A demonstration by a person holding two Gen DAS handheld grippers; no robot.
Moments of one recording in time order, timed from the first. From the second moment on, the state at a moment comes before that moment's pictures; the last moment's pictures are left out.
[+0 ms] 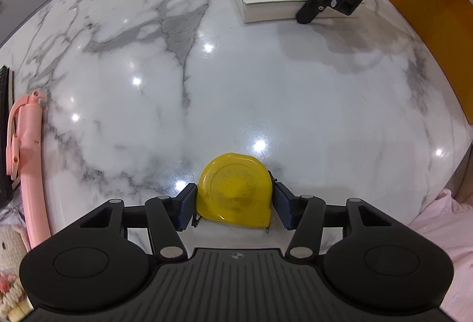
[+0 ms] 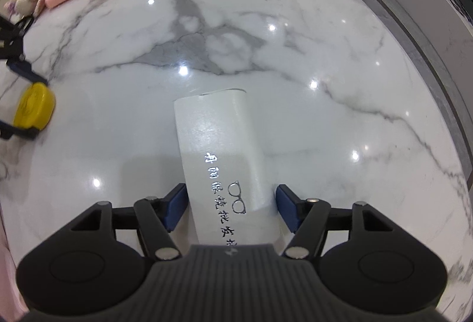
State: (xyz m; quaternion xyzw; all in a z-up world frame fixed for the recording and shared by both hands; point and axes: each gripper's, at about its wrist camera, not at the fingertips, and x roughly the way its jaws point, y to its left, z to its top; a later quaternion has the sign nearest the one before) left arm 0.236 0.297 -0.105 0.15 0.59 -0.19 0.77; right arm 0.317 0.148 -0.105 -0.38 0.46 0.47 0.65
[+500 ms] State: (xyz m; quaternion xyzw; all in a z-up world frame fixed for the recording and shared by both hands) left arm 0.215 0.267 -0.051 0.13 0.52 -0.17 0.83; right arm 0.263 0.129 -0.066 -0.38 0.41 0.47 0.69
